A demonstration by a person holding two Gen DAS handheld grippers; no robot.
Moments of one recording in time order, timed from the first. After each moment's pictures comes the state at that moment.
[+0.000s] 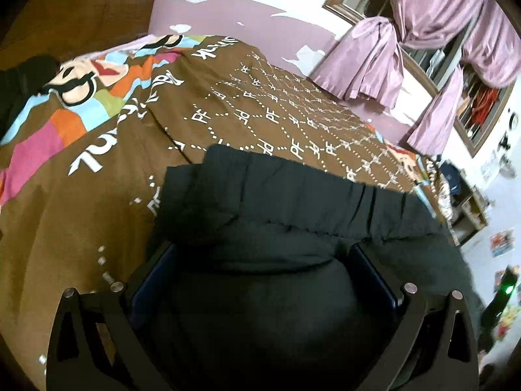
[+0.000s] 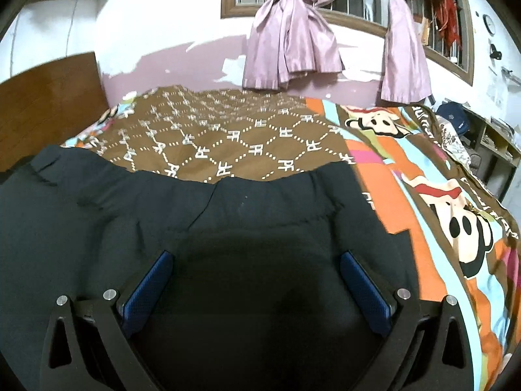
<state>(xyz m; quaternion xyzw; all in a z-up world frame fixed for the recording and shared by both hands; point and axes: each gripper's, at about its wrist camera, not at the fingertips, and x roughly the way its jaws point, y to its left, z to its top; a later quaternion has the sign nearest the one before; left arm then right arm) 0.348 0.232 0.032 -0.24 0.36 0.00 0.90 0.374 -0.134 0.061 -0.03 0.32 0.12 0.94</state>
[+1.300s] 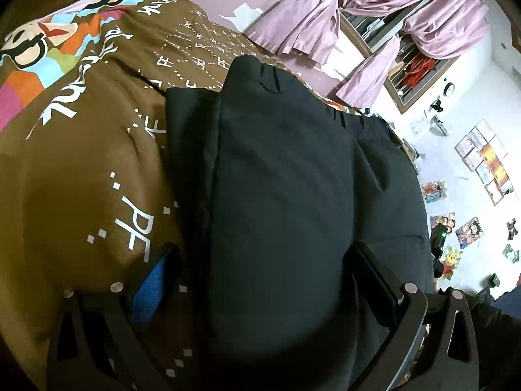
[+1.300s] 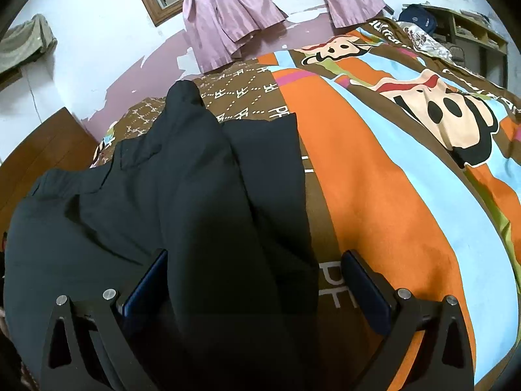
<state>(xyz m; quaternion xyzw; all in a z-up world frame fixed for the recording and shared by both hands) 0.289 0.273 0.008 -0.25 0.40 -0.21 0.86 0.358 -0.251 0.008 0.15 0.41 0.11 0.89</state>
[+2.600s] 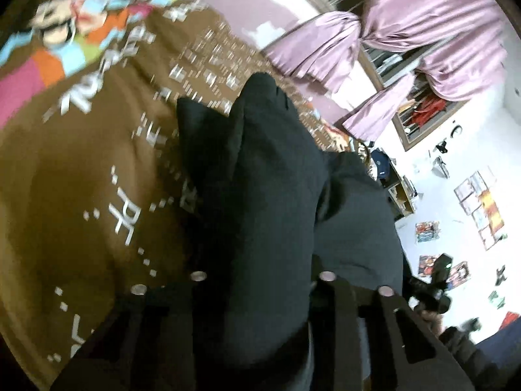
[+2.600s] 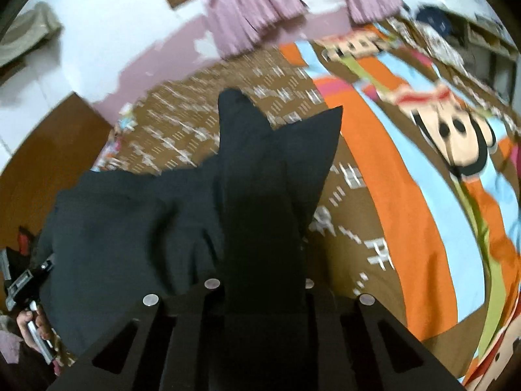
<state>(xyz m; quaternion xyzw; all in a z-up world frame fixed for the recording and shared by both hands) 0.277 0.275 0.057 -0.32 0.37 -0.17 0.86 0.334 -0.184 0.123 0.14 0.44 0.14 0.88</state>
